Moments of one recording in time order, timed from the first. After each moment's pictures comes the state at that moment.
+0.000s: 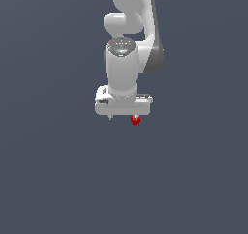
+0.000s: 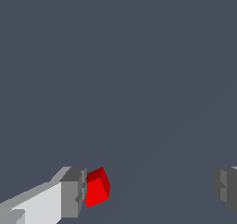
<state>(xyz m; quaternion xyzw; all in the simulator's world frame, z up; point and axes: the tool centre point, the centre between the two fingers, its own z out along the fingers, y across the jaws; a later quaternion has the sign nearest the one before) 0.007 -0.003 0.185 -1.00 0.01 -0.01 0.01</state>
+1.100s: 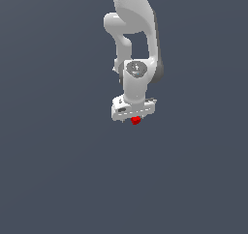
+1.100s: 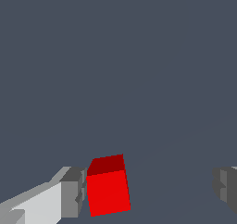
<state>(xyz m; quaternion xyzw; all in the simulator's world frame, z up) -0.051 0.043 0.091 -0.99 -0.11 -0.01 0.00</state>
